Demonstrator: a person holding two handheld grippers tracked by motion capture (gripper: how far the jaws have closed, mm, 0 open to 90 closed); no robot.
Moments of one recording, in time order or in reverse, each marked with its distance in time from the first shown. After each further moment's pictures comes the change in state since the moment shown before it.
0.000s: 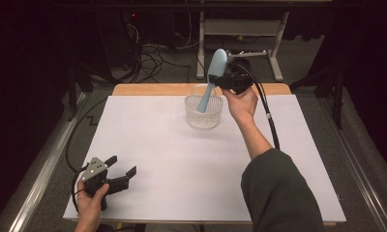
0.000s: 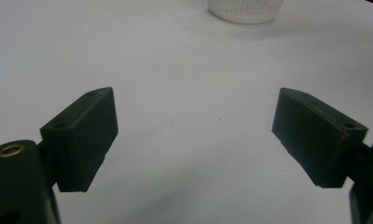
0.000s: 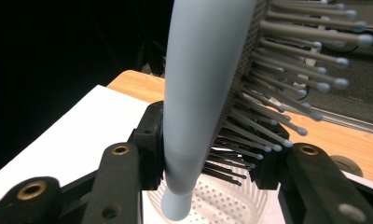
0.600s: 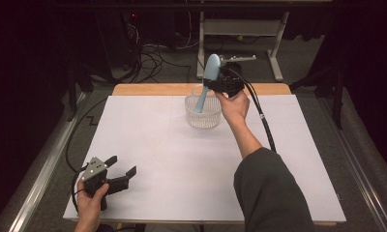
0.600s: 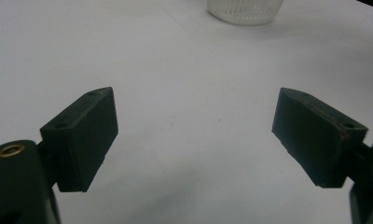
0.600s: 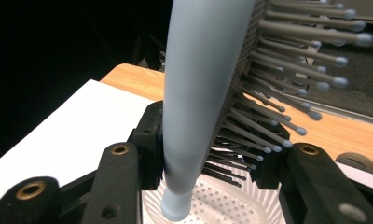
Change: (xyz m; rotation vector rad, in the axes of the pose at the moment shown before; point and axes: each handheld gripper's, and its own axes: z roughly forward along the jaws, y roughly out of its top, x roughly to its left) left arm 0.001 0.000 0.000 -0.002 -0.006 -0.009; right arm 0.003 -0.010 0.028 0.019 -0.014 0.006
